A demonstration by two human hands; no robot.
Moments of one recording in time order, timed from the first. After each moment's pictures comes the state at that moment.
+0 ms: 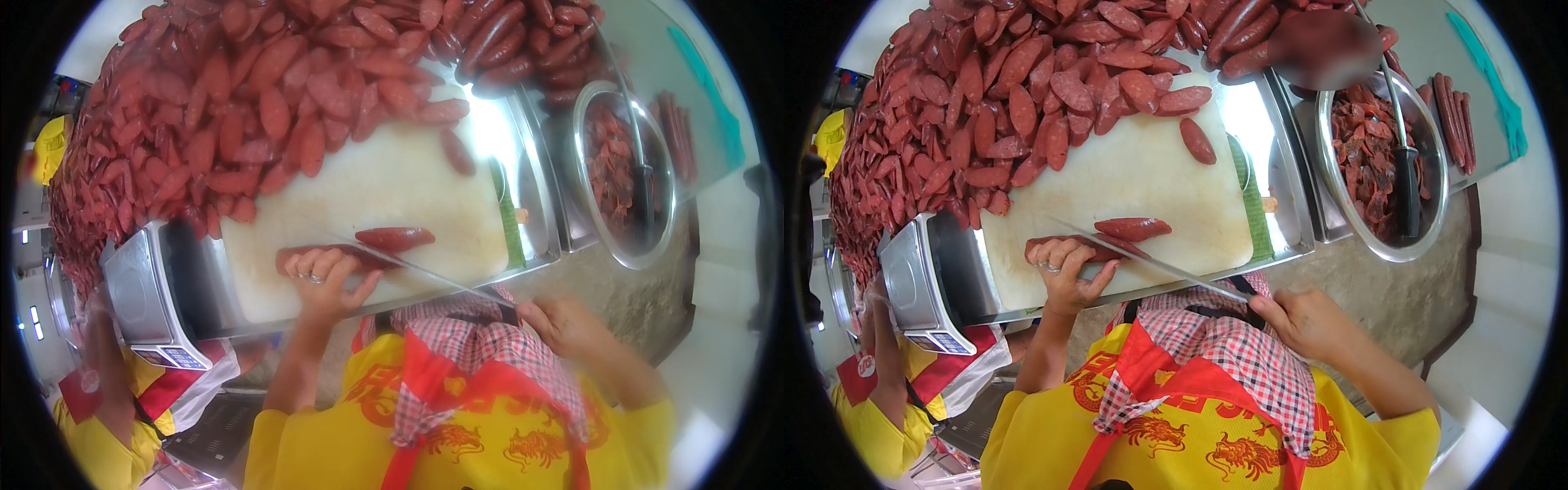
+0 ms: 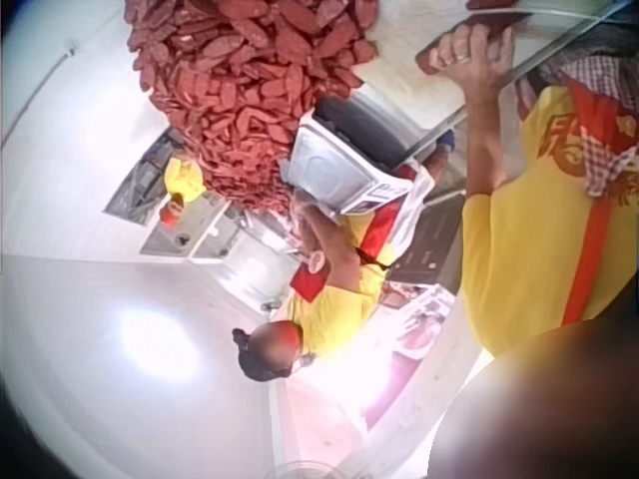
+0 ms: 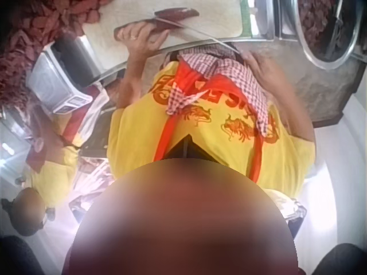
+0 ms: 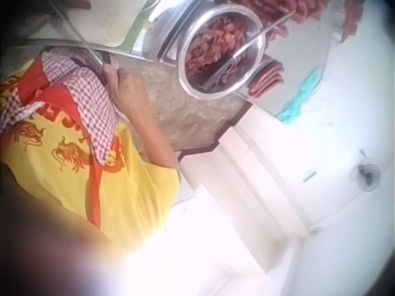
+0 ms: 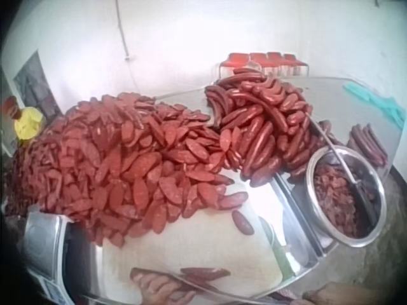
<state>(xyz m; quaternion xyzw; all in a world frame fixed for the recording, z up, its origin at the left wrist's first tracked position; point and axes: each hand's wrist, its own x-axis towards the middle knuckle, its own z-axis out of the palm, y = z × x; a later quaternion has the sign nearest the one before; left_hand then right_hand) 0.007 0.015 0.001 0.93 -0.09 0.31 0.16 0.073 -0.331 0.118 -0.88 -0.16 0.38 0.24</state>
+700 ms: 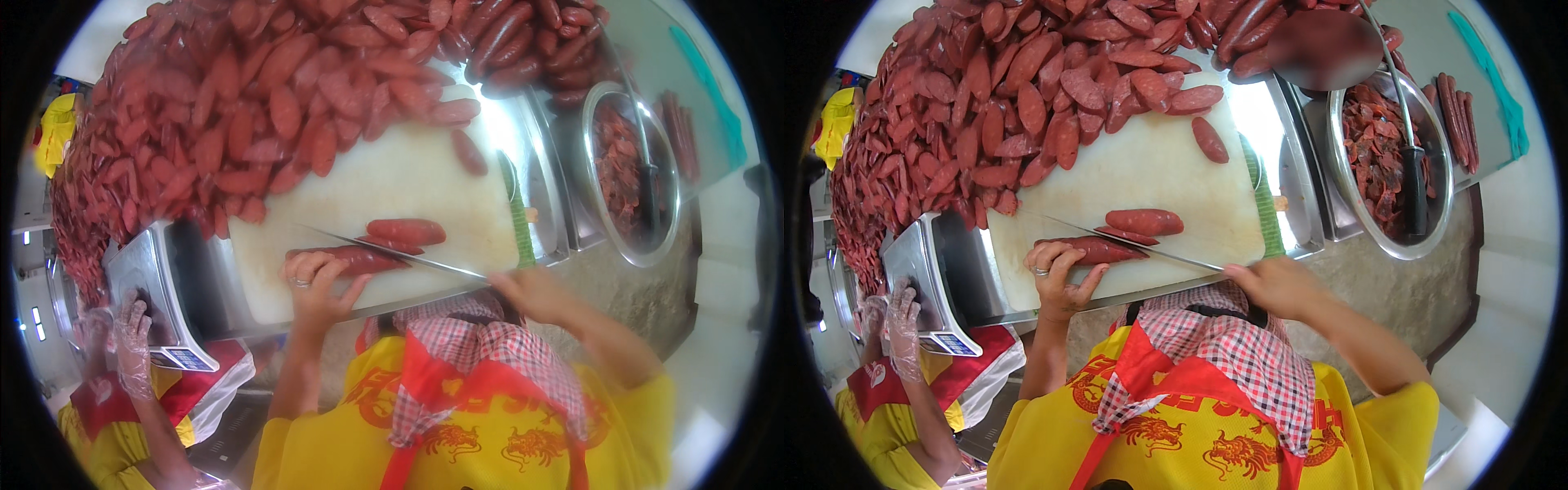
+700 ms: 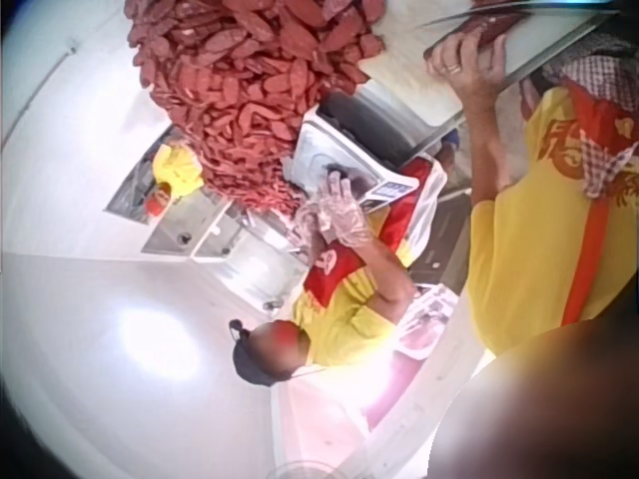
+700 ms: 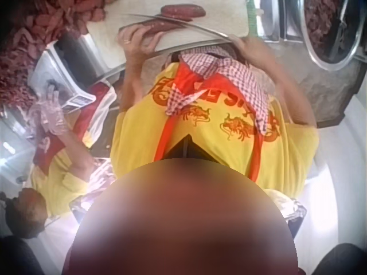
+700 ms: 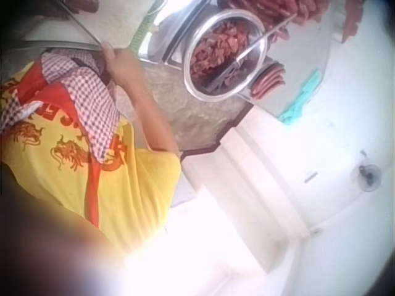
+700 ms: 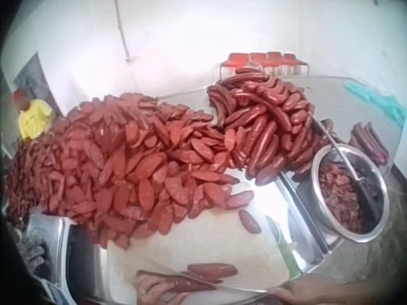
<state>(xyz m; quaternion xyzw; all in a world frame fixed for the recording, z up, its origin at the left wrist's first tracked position) -0.006 0.037 0.007 0.94 -0.06 0.28 0.21 0.098 -0.278 0.070 -0.86 -0.17 0.44 0.18</state>
